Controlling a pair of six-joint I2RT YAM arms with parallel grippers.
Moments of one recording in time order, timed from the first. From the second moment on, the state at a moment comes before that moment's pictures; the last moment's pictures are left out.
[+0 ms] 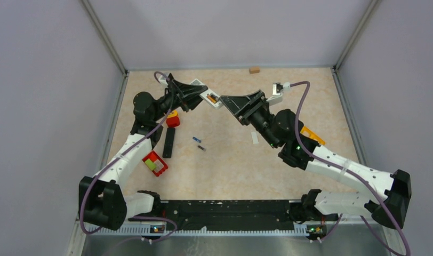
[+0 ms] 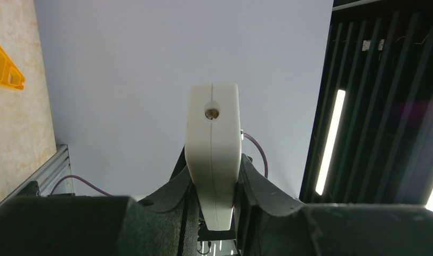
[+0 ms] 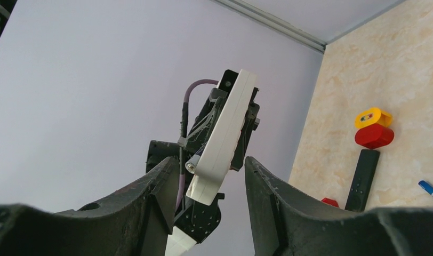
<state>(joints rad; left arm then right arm) -0.24 1.21 0.85 0.63 0.75 -1.92 0.98 1.10 0.97 0.31 0.33 1.12</state>
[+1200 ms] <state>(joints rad) -0.22 1.26 0.88 0.64 0.80 -1.87 0.96 1.16 1.12 0.06 0.36 1.05</state>
